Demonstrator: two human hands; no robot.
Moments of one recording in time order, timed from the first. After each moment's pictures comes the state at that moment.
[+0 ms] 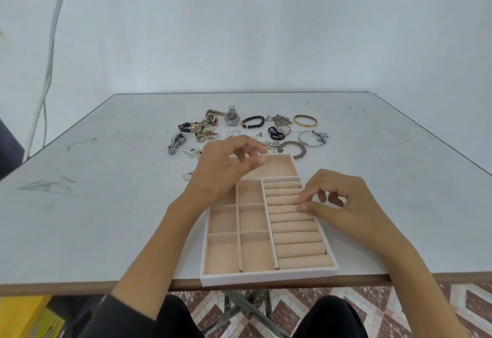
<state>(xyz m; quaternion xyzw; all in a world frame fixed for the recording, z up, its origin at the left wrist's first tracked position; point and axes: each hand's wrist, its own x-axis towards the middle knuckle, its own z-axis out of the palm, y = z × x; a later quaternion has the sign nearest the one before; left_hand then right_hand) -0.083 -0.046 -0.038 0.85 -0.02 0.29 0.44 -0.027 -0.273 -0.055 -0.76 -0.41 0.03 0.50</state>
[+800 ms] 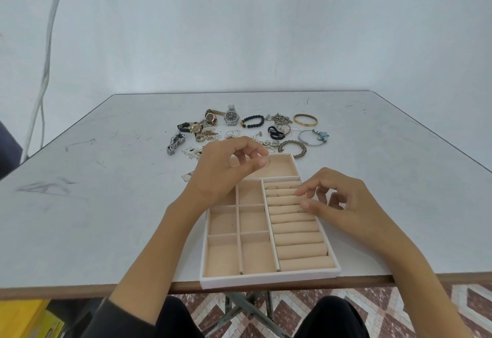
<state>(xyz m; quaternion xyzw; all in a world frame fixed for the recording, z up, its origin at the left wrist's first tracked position) -0.082 -0.045 -0.039 0.86 -0.03 0.28 0.42 -0.023 -0.275 -0.061 -0.77 -0.41 0.02 0.49</state>
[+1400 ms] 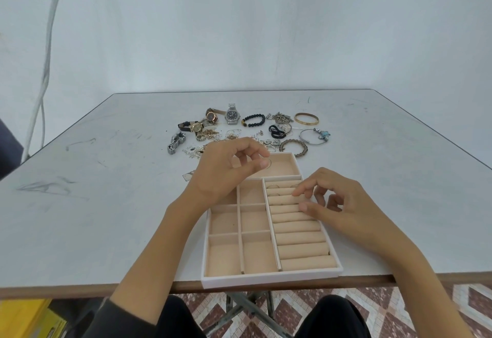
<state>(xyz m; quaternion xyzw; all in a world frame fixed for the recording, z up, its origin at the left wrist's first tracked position) -0.085 -0.046 -0.038 0.87 -0.03 0.26 0.42 -0.024 -0.271 -0.062 -0.77 -0.41 0.04 0.48</state>
